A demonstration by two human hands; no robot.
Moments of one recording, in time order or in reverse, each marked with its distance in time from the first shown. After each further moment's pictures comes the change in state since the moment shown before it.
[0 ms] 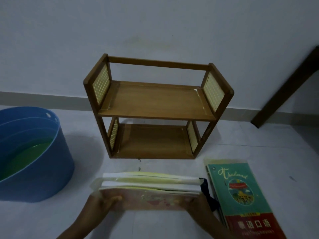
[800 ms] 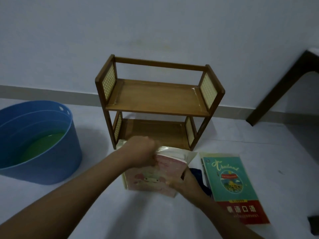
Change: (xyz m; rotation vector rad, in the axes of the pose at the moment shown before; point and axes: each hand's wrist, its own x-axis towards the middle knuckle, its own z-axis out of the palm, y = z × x) left_hand 0.034 0.201 0.015 1.117 -0.286 0.496; right_hand -0.016 -0.049 0.006 -0.280 -0.270 -0.065
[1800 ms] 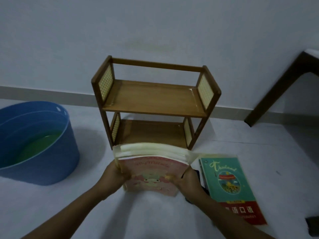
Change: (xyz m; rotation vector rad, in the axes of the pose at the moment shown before) left_hand -0.060 -0.029 0.108 -1.406 0.247 -0.301; right_hand -0.002 -0.013 -0.006 0.040 0.200 -0.026
